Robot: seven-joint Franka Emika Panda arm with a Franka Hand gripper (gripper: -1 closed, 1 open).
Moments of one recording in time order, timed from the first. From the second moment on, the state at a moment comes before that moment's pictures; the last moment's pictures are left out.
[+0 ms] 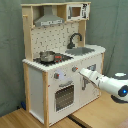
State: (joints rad) arm -0.37 -1.48 1.51 -2.51 -0.09 2.79 -0.03
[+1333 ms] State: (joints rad) arm -0.34 -1.50 1.51 -2.34 -0.10 2.56 0.19
